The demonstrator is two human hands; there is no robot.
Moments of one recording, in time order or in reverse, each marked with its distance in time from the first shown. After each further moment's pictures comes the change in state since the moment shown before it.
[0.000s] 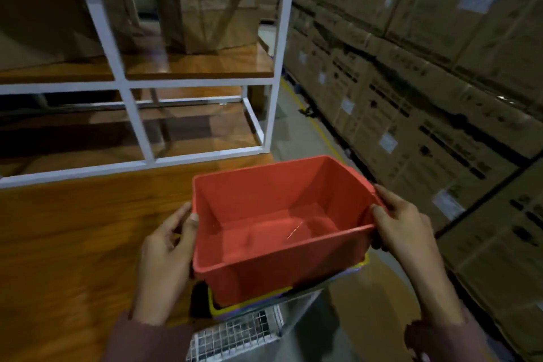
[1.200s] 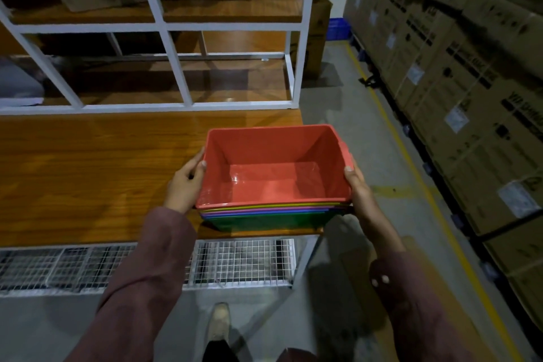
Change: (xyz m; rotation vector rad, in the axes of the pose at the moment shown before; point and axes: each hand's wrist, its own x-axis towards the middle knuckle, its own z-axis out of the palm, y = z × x) left_hand -0.001 -0.096 0.046 0.127 0.030 -0.112; right_hand 0.053 0.117 0.101 0.756 -0.558 -0.043
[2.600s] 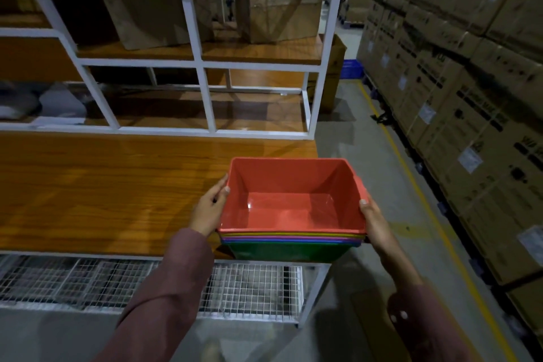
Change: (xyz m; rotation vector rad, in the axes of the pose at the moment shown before) left_hand -0.026 0.014 -0.004 0.010 -0.040 -0.013; right_hand -0.013 -0.008 -0.005 -0.297 0.017 -0.053
